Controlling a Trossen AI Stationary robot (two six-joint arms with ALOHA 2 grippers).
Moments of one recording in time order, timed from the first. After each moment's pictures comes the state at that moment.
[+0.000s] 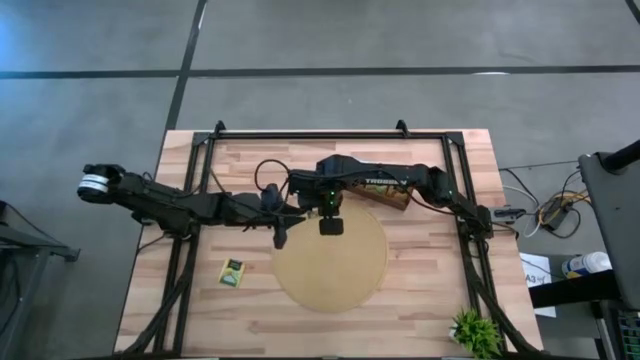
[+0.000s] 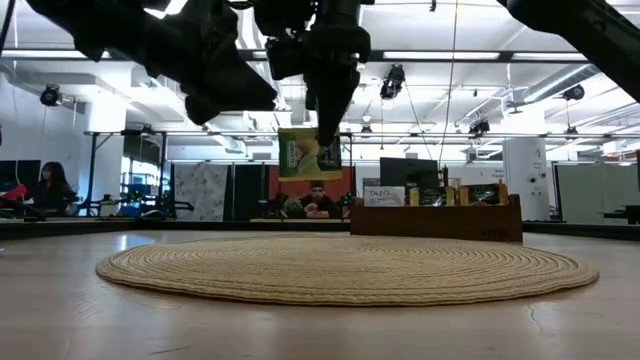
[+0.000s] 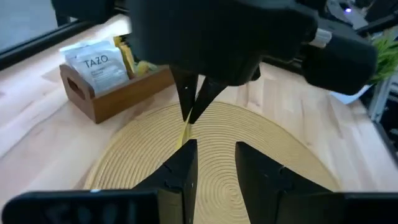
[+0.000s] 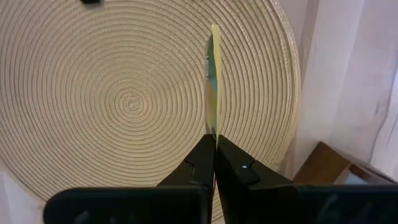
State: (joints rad) left arm -0.09 1.20 0.58 0.28 -0.23 -0.36; right arm -0.07 2.30 2.29 -1.44 -0.06 -0.11
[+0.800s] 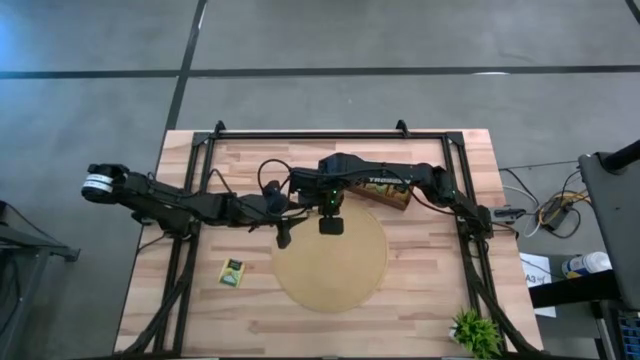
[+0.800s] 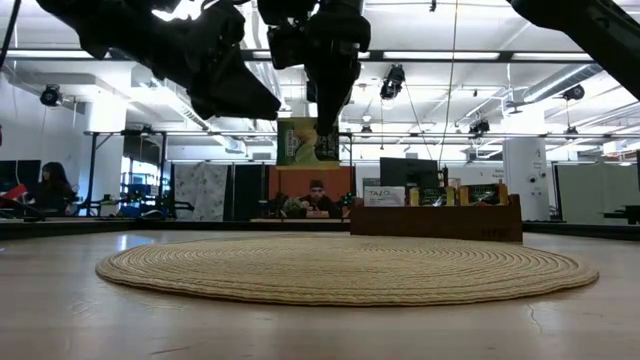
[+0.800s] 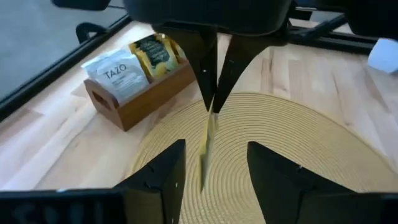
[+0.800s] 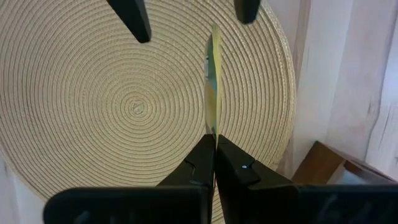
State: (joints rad) left arm -0.09 1.25 0.62 0.23 -0.30 -0.20; right arm -0.06 2.27 2.29 -1.43 -0.06 -0.09
